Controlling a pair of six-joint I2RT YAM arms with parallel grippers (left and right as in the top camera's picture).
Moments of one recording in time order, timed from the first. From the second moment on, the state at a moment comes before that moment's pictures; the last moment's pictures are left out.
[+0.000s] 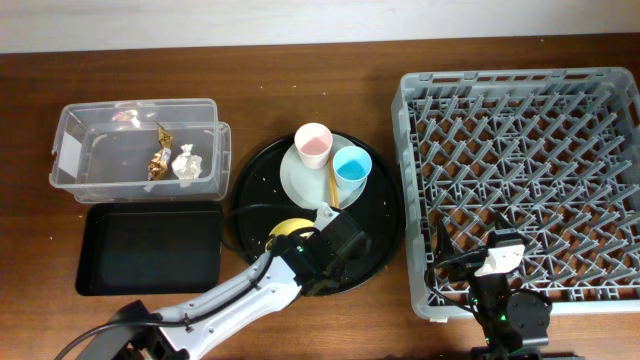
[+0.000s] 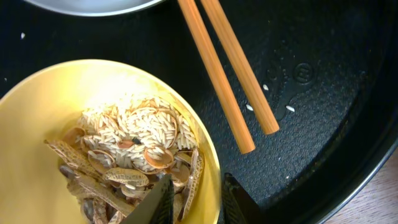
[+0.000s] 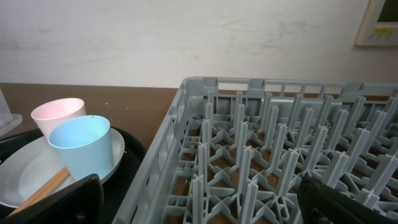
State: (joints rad) left arm -0.90 1.55 0.90 -0.61 -0.21 -0.49; right arm 0.04 0.01 0.01 -0.07 -0.07 0.01
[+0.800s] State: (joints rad) left arm -0.90 1.60 0.90 -0.55 -0.21 -0.54; right arm 0.04 0.01 0.01 -0.07 -0.07 0.01
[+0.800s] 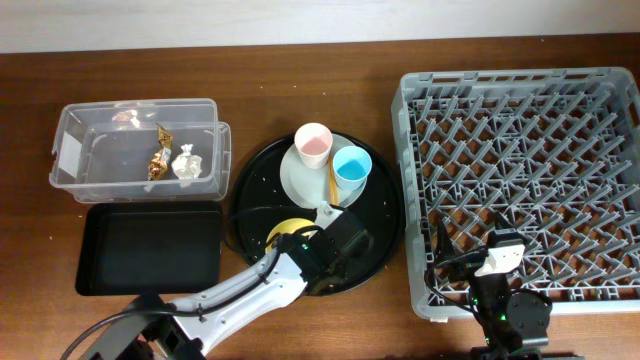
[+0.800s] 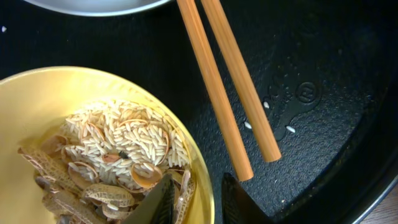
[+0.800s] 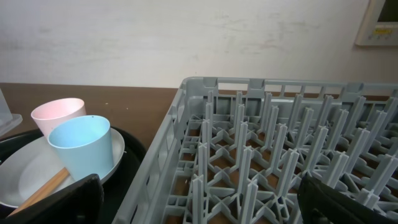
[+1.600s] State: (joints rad) left arm -0.90 1.65 0.90 -0.51 -0.21 -0.55; right arm 0.04 0.01 0.01 -0.07 -0.07 0.01
